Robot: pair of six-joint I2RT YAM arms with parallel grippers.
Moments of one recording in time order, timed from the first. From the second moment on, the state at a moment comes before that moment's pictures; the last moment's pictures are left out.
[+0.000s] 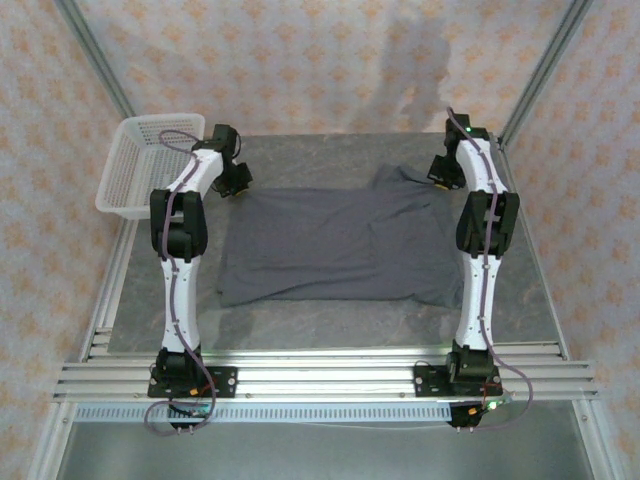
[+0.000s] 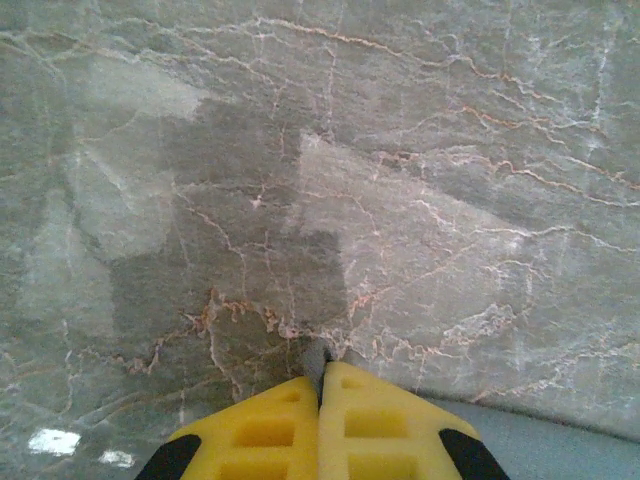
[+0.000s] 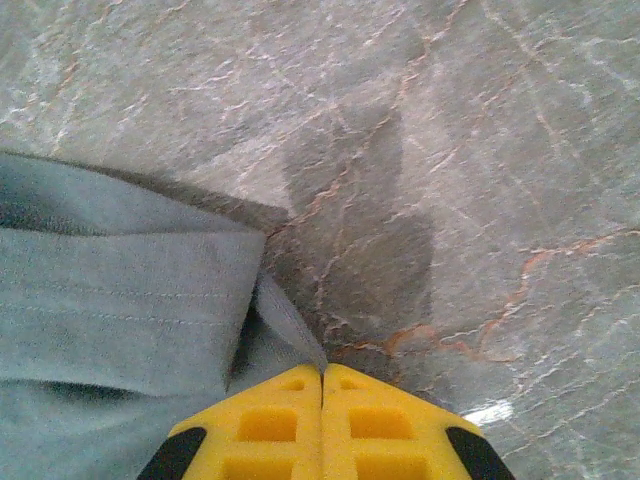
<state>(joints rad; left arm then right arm) 0.01 2.43 2.10 -0.90 0.08 -0.51 -0.06 2.48 2.32 -1.15 0.01 0.36</state>
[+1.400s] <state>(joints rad) 0.03 1.66 1.02 -0.69 0.09 -0.53 -0.08 1.82 1.21 -0.82 -0.09 0.46</state>
